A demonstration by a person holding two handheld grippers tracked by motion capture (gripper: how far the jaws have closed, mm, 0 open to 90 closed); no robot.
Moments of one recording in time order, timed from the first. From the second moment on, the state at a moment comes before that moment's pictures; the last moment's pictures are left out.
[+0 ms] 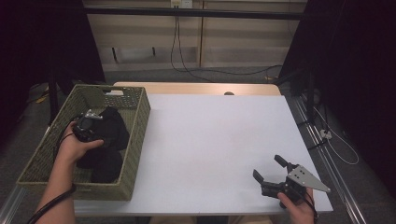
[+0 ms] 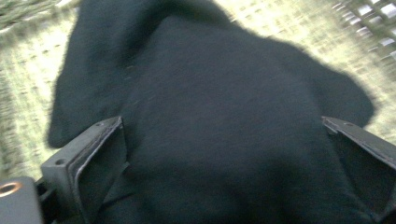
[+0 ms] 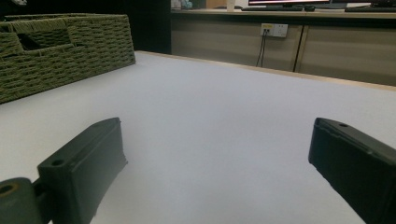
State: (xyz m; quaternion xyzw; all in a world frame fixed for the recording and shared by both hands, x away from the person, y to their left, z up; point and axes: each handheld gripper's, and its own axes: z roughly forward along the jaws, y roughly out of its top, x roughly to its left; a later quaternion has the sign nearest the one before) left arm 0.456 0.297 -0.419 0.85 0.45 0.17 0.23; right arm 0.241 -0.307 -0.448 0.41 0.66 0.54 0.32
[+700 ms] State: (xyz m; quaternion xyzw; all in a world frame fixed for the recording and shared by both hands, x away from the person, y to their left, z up) left arm 0.459 0.322 -0.438 0.80 0.55 0.12 0.22; right arm 0.242 -0.309 -0.450 0.42 0.66 0.54 0.32
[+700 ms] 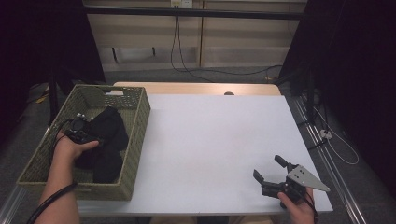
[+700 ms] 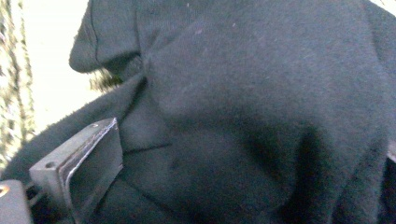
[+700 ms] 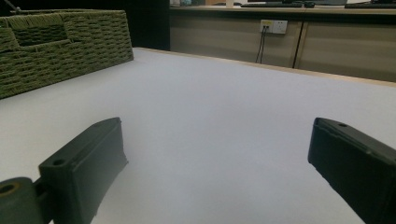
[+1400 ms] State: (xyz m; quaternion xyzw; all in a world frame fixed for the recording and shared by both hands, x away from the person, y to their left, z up) left arm 0.454 0.309 -0.433 0.79 0.57 0.09 0.21; right arm 0.243 -0.306 -0.449 0.41 0.66 0.54 0.32
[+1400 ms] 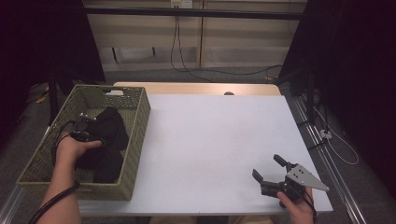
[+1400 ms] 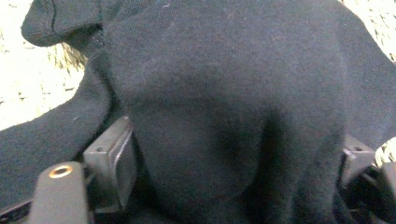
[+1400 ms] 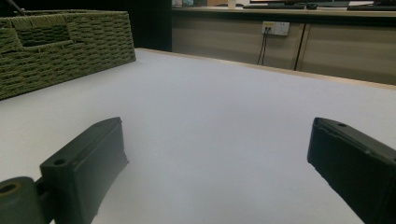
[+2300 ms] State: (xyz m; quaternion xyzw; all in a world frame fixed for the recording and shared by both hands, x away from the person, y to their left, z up) left arm 0.461 0.286 -0.395 0.78 0.60 0.07 0.17; right arm 0.243 -0.306 -0.448 0.41 0.66 0.54 0.32
